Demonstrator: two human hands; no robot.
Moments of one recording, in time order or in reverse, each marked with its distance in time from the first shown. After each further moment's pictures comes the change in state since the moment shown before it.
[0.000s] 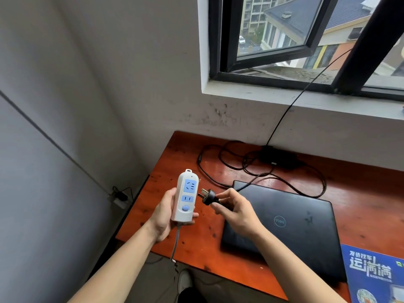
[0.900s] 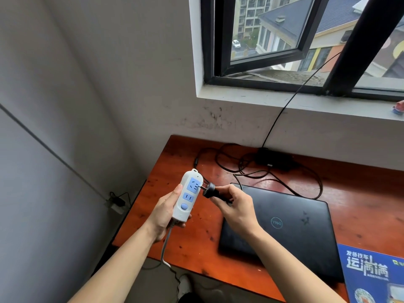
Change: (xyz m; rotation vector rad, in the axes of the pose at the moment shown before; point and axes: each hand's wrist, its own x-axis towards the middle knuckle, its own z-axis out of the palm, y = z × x) left_hand -0.007 0.023 0.011 0.120 -0.080 0.071; right_hand 0.007 -0.012 -0.004 -0.131 0.244 -0.128
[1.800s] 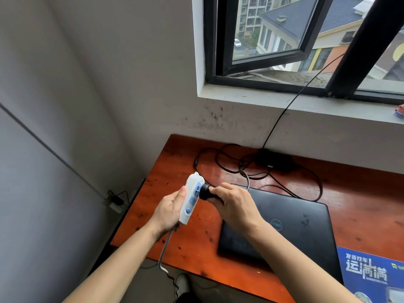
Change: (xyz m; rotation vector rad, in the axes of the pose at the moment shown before) left_hand 0.003 0.006 0.004 0.391 0.122 0.141; right_hand 0.014 -0.037 -0.011 -0.551 -0.087 -0.458
